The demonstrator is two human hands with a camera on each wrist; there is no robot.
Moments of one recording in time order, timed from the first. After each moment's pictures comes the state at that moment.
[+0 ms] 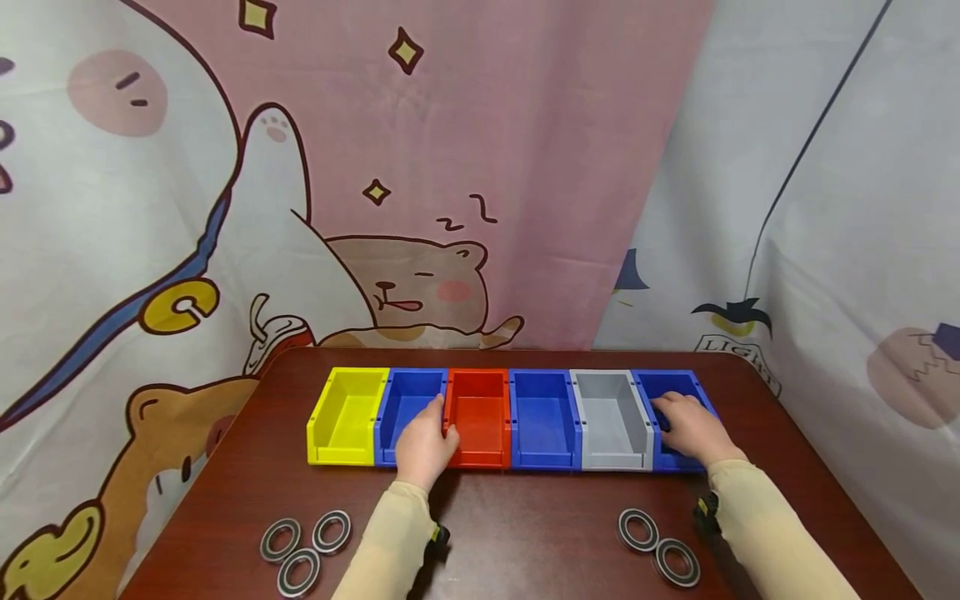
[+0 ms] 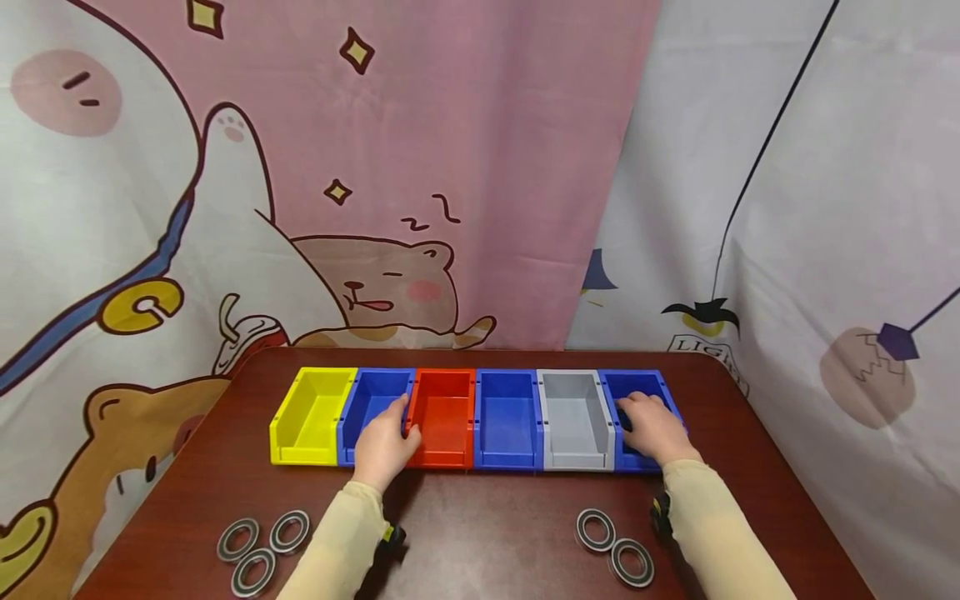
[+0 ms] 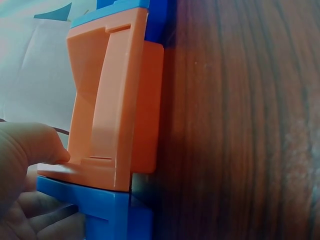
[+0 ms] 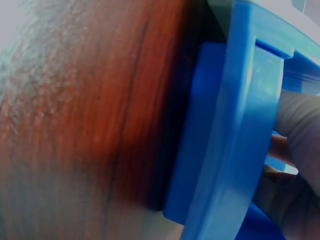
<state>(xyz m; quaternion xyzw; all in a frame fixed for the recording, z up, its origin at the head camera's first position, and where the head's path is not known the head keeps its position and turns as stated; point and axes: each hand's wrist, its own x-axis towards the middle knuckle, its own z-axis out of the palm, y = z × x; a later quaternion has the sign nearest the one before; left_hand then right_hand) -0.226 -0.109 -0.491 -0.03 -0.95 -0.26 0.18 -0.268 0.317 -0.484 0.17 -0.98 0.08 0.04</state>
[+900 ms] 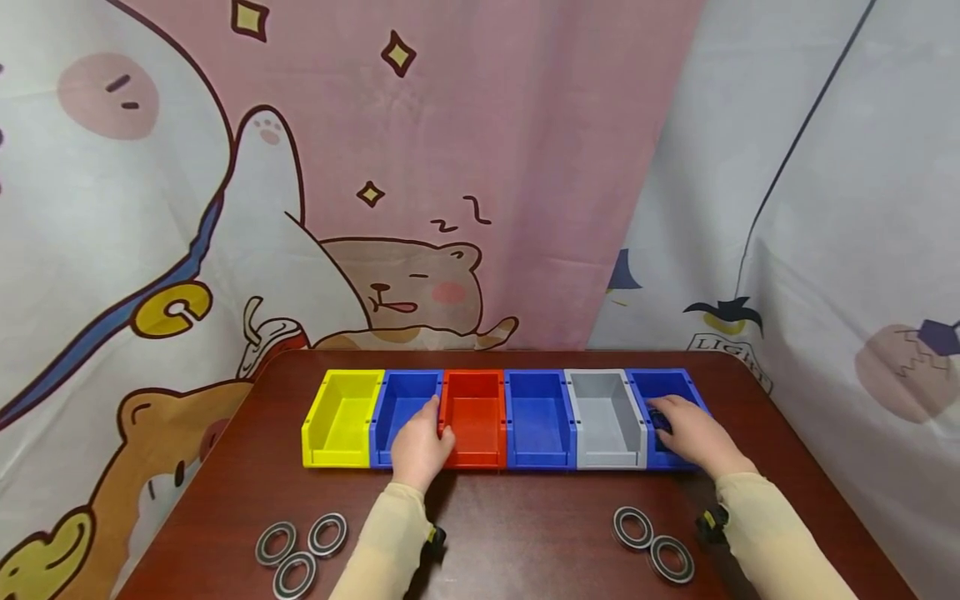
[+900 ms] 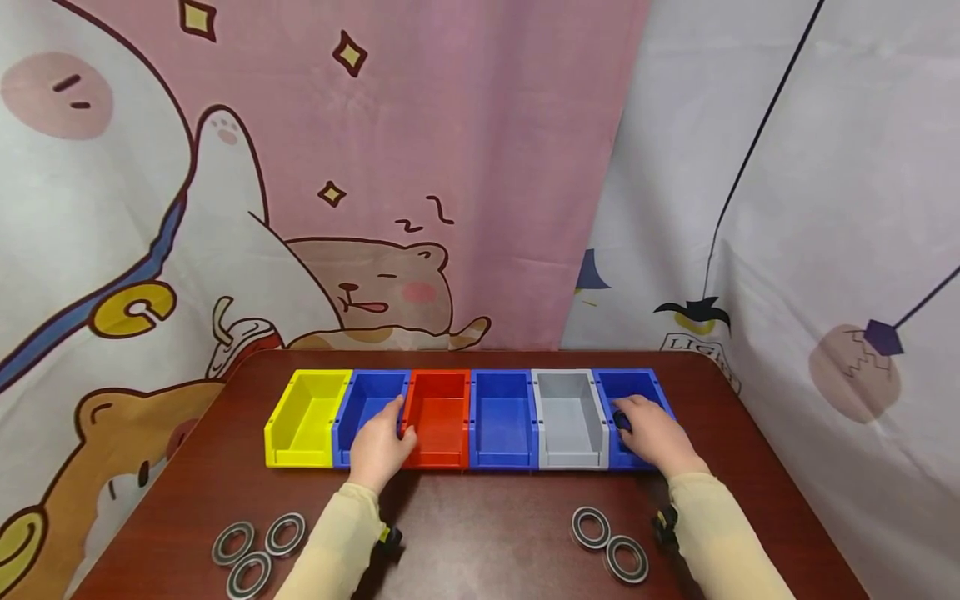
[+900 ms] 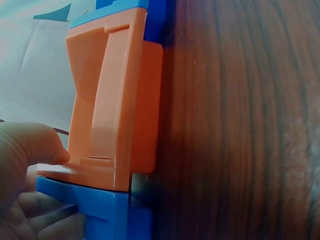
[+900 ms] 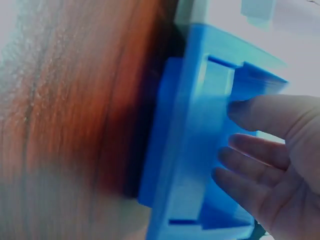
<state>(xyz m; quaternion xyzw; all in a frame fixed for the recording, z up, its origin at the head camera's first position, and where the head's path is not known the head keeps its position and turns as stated) -0.225 -0.109 -0.490 -0.03 -0.95 -0.27 0.18 -0.249 0.317 -0.478 0.15 -0.98 0.12 0.04</state>
